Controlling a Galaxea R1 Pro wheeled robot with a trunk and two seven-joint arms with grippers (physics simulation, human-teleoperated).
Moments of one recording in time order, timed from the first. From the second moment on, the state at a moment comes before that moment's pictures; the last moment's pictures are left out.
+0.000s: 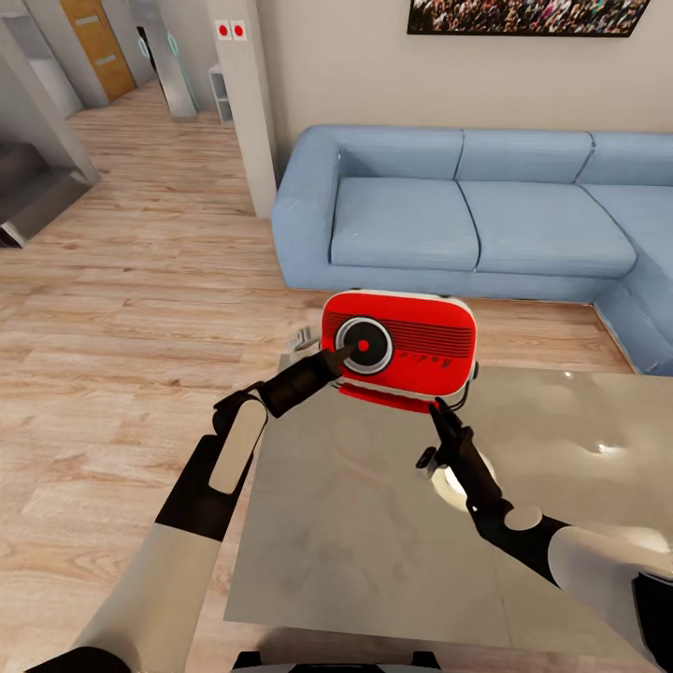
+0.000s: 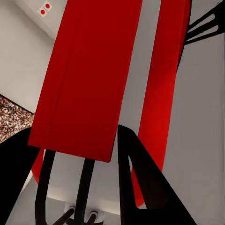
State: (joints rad) left arm -0.78 -0.17 -0.17 -1.27 0.73 0.55 -0.37; right arm -0.93 -0.27 1.52 -0.42 0.55 0.86 -1.57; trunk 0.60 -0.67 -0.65
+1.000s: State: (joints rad) left arm -0.78 -0.17 -0.17 -1.13 0.70 0.54 -0.38; right arm -0.93 -0.28 1.52 -0.40 0.47 0.85 -1.54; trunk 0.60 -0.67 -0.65
